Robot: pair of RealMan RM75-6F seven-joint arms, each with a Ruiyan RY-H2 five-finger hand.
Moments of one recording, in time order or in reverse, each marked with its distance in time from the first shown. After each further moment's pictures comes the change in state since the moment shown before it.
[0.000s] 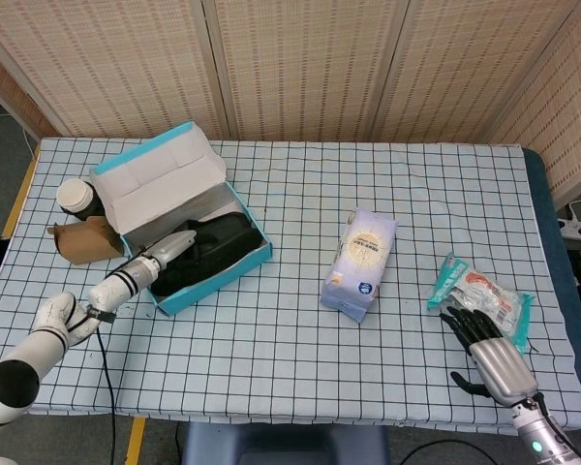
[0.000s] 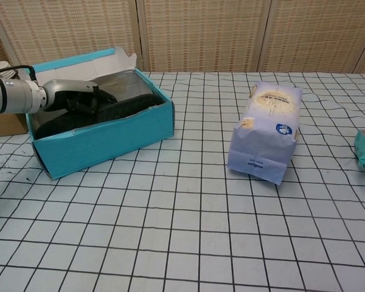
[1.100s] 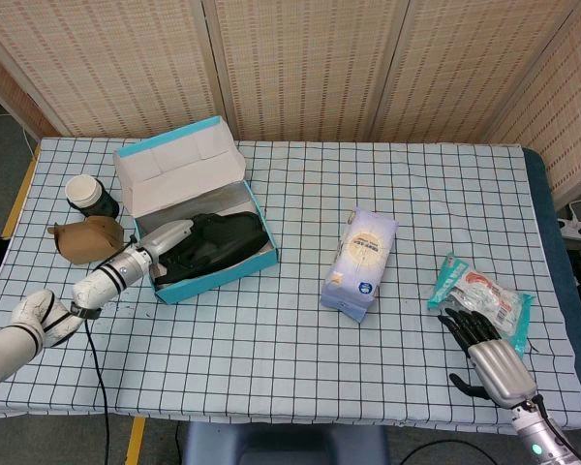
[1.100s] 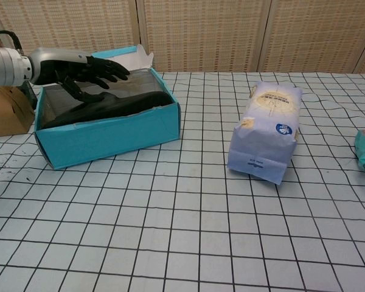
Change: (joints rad) left arm -0.022 0.192 -0.059 -0.264 -0.075 0.091 0.157; right arm -0.002 0.003 -0.007 -0.006 -0.016 0.004 0.001
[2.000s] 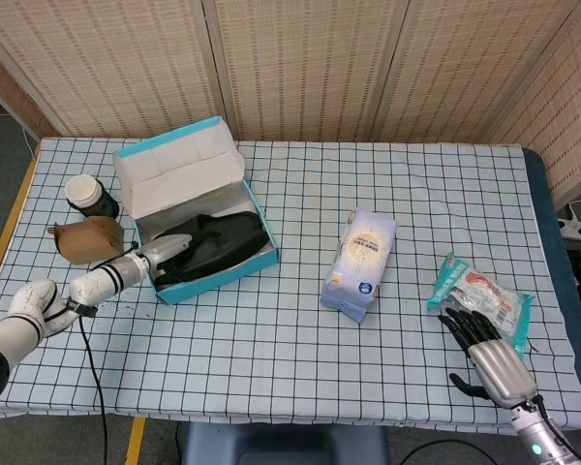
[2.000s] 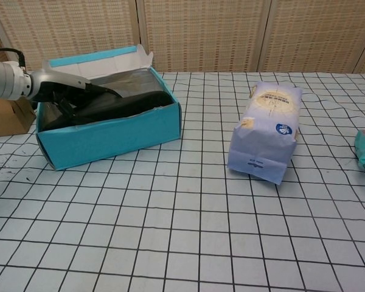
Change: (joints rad) left arm -0.072 -0.004 0.164 0.063 0.131 -0.084 -0.183; right arm -0.002 -0.002 0.001 -0.001 0.001 0.004 -0.005
